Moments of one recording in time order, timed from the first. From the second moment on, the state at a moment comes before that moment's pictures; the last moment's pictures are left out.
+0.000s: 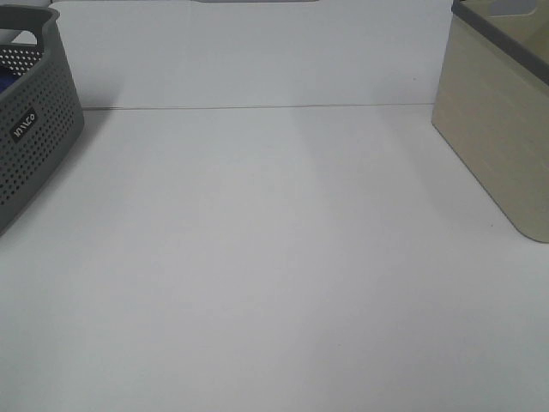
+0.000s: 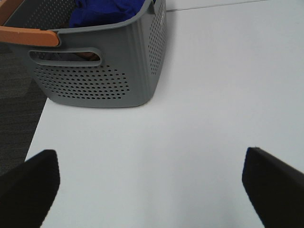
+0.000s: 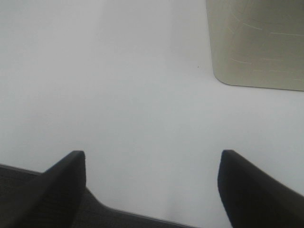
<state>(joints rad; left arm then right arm) 0.08 -0.01 -0.52 0.01 1.08 0.08 0.01 0.00 -0.46 0.16 1.12 -0.18</state>
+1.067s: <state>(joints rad) 0.08 -0.01 -0.52 0.01 1.08 0.08 0.01 0.00 -0.46 0.16 1.12 -0.18</state>
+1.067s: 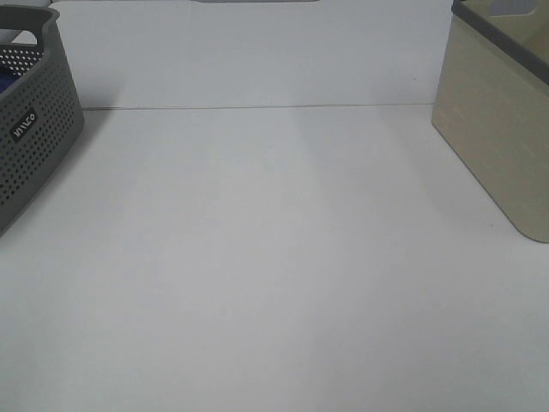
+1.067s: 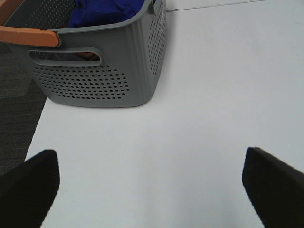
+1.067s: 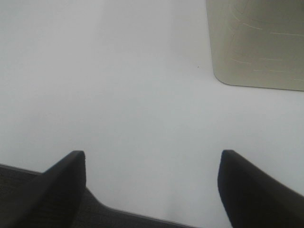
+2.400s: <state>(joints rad) 0.08 -0.01 -0.52 0.01 1.08 0.08 0.01 0.00 -0.46 0.16 1.12 -0.18</state>
